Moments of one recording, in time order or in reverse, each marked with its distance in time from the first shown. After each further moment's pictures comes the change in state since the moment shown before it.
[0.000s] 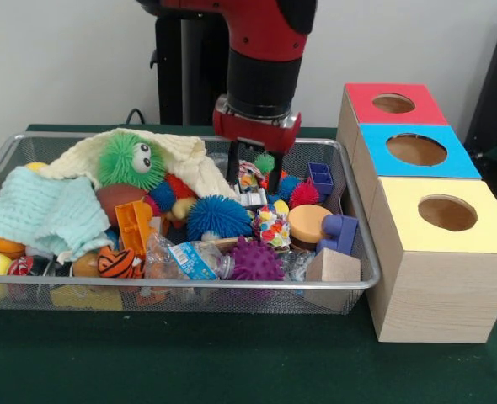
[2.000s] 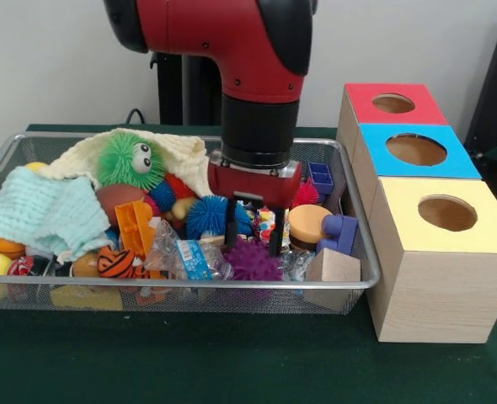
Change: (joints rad) arm -0.020 0.120 0.030 -0.150 0.001 -0.167 0.000
